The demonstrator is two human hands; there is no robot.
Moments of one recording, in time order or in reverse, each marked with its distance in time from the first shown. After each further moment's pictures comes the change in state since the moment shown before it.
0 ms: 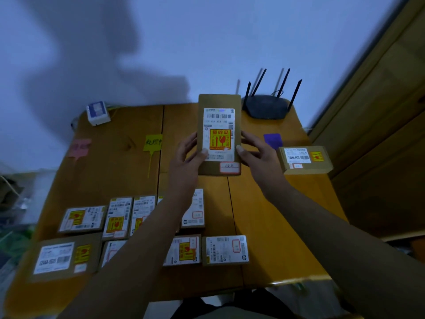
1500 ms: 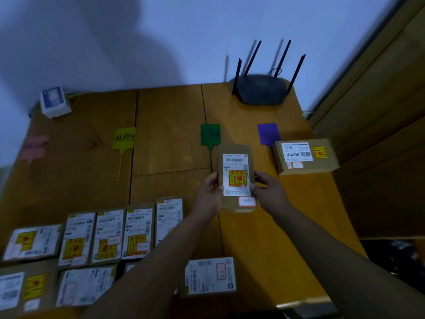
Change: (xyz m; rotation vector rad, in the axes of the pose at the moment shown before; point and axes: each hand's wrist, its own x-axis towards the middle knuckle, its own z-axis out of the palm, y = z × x) left_hand 0.051 -0.146 0.086 0.328 -0.110 -0.495; right_hand 0.055 0.149 -0.071 -0.321 0.043 0.472
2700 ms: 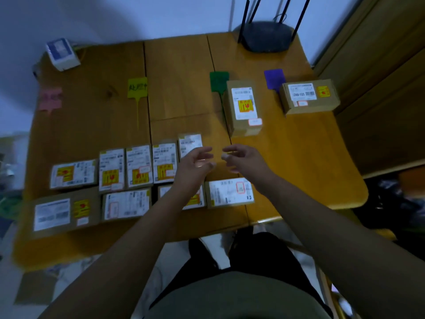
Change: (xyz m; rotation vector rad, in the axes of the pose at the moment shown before) left_hand -0.125 -0.077 -0.119 0.169 -0.042 0.211; right_hand -0.154 0.002 0.097 0.080 -0.179 0.032
